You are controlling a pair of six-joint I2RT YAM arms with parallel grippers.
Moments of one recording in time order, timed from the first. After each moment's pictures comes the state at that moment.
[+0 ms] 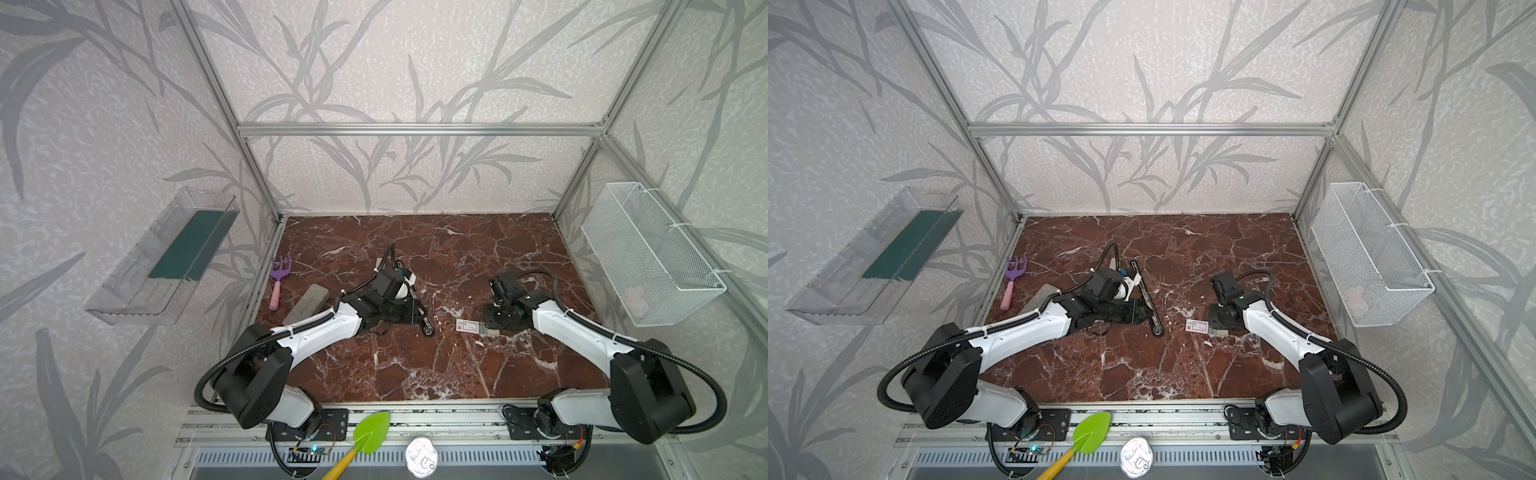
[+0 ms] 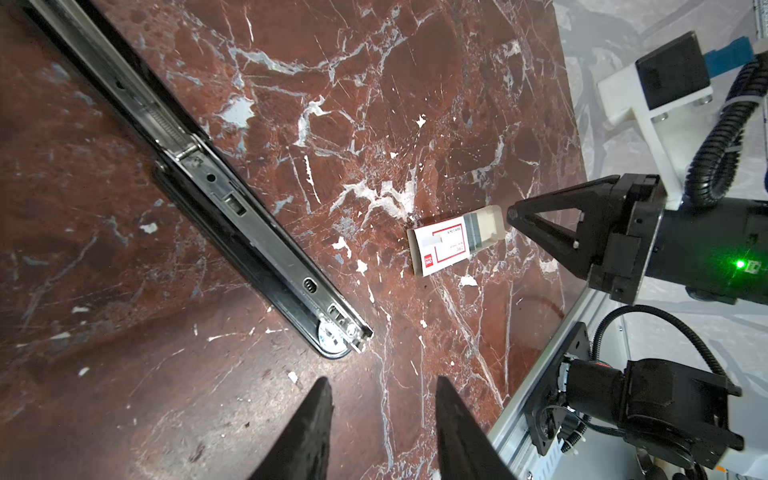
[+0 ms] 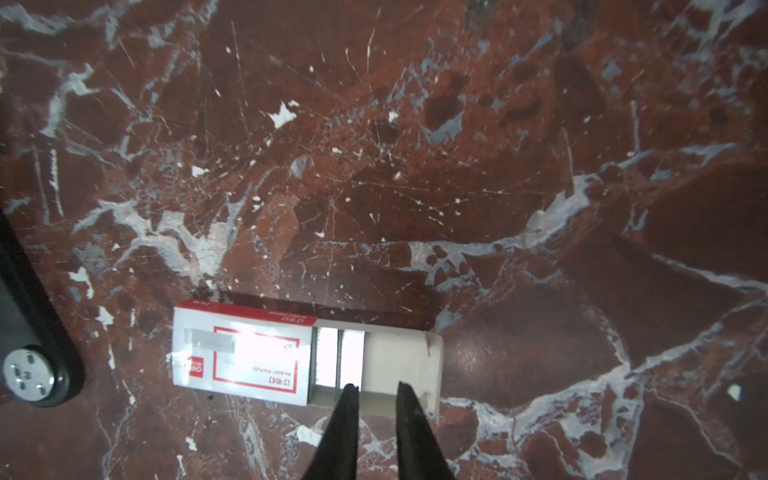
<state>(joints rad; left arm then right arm) -0.68 1.47 0.86 -0.20 0.35 -0.60 0.40 1.36 0.75 -0.62 0.06 0.45</state>
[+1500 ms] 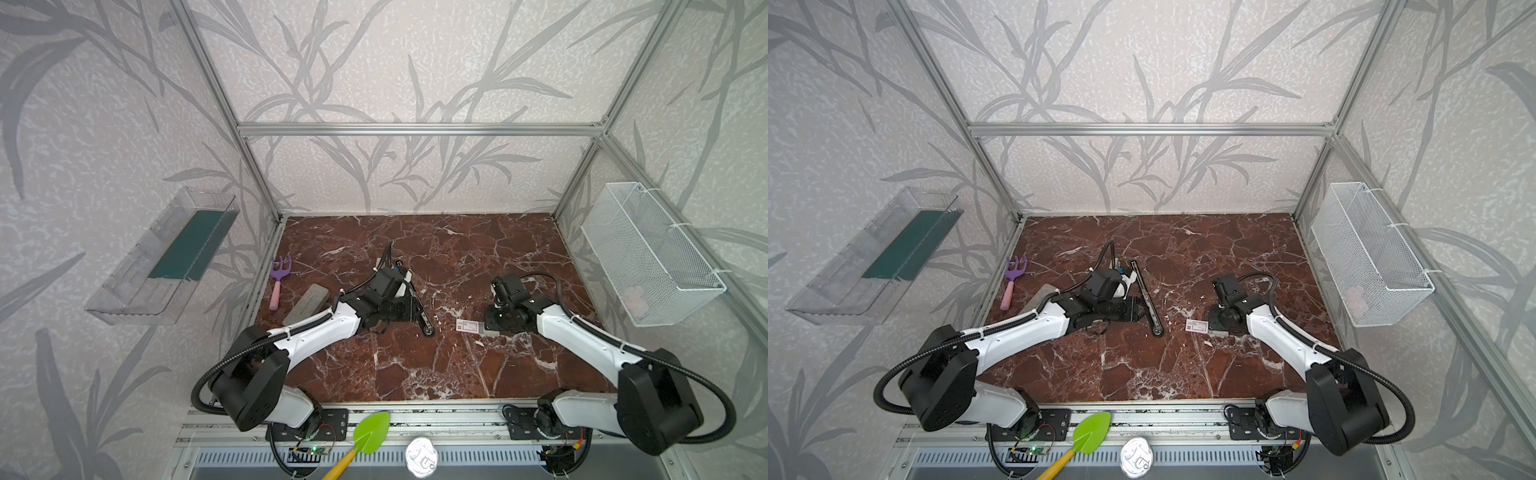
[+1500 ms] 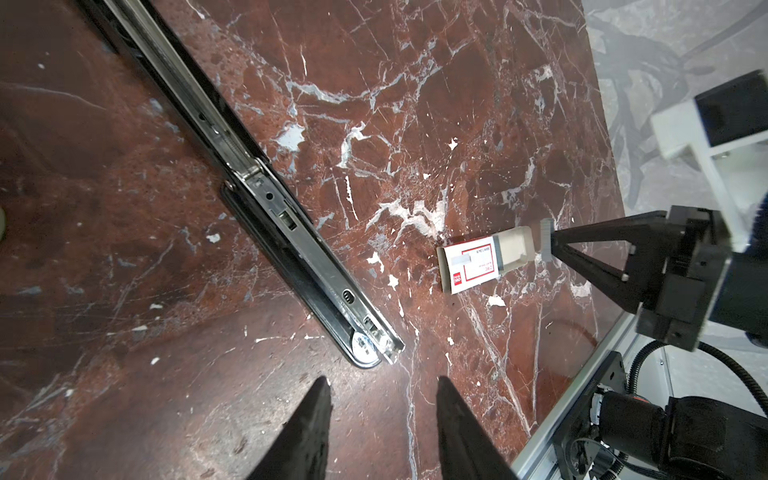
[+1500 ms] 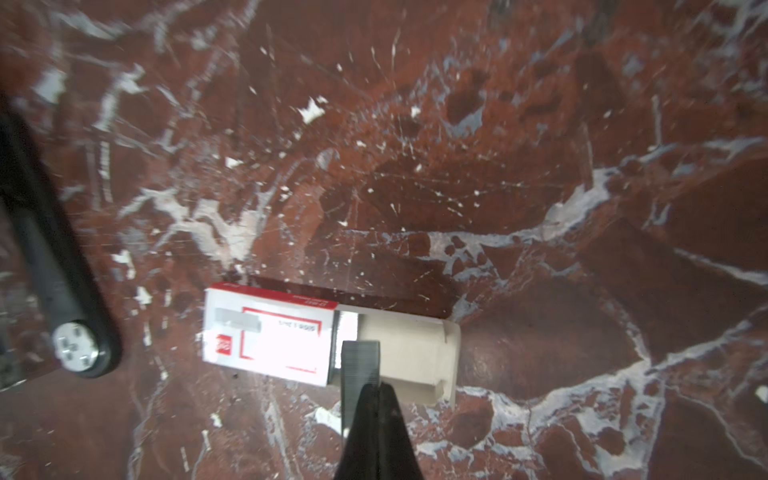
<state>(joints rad) -0.67 1.44 0.86 -0.23 0.26 -0.61 0.39 1.26 0.74 -0.61 0.01 0.44</state>
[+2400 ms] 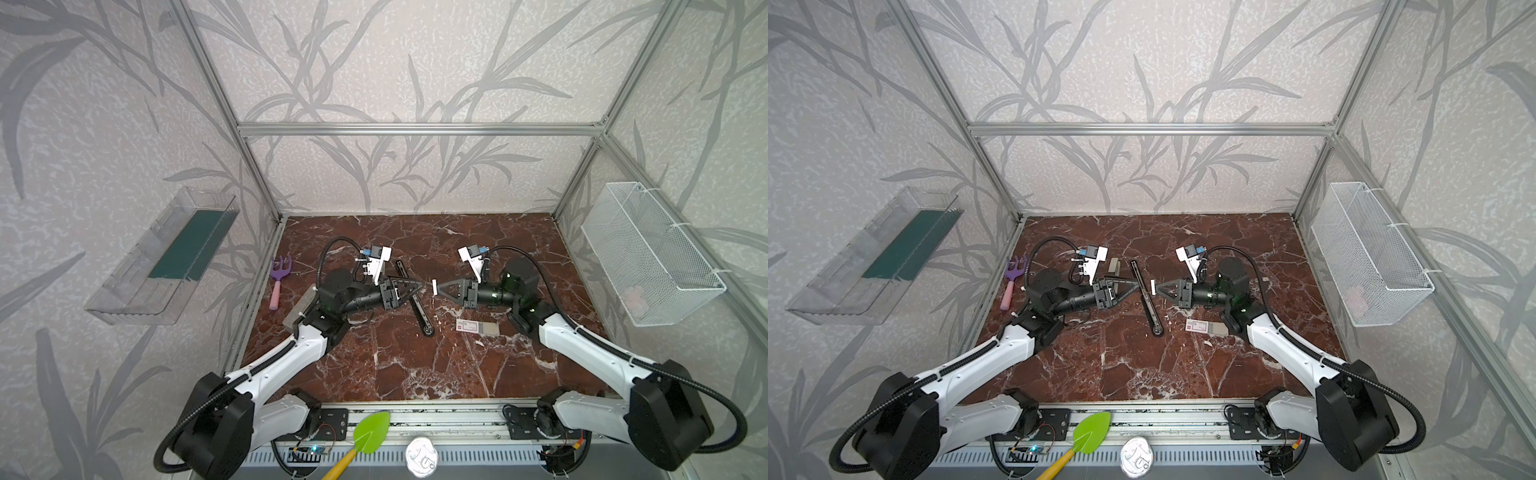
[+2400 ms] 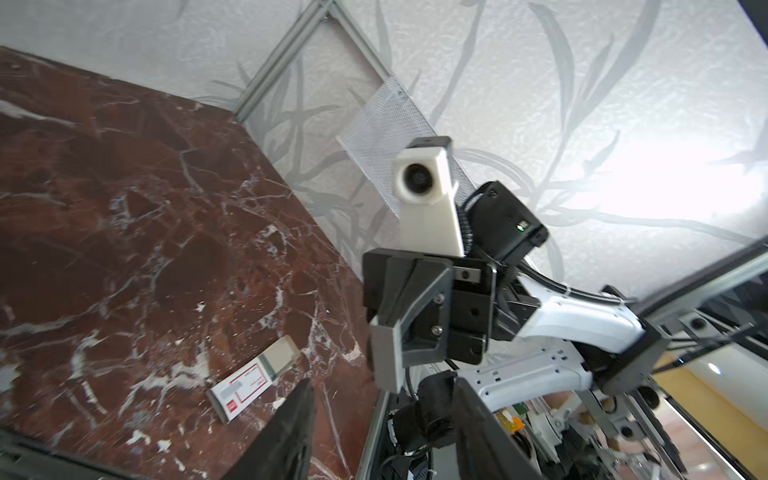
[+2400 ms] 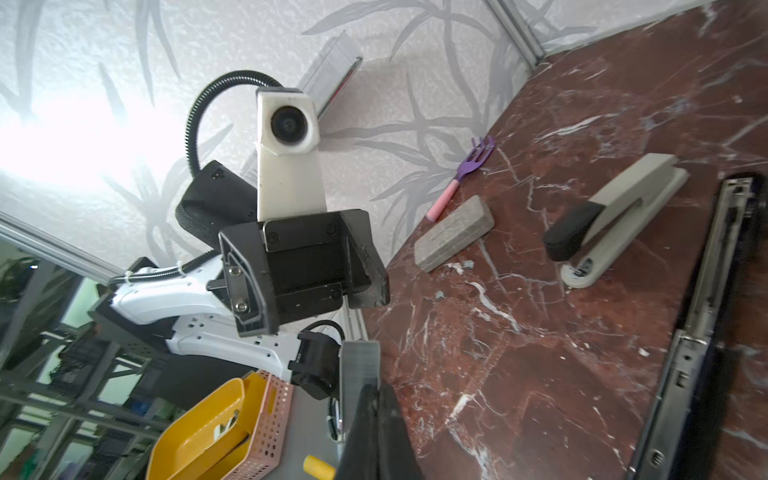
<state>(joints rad) -0.49 1.17 0.61 0.62 0.79 -0.88 0.47 1.25 0.69 0.46 -0.94 0.79</state>
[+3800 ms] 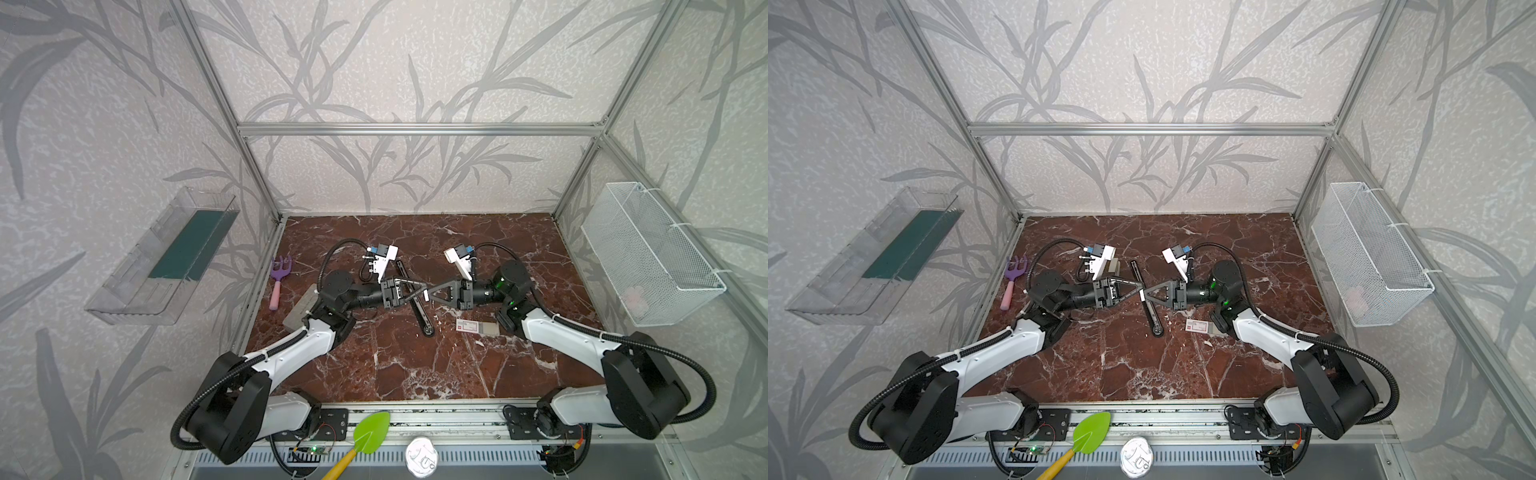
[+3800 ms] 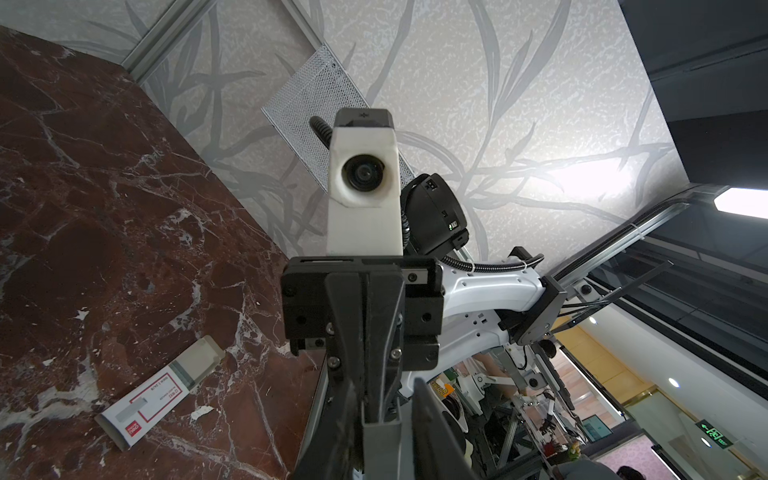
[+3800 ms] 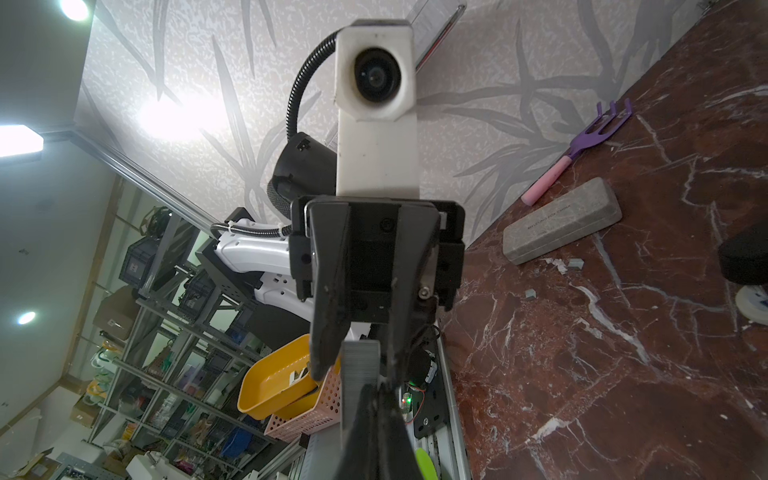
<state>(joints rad) -0.50 1.27 0.61 0.87 0.93 -1.08 0.53 1.38 0.68 0.82 -1.10 0.99</state>
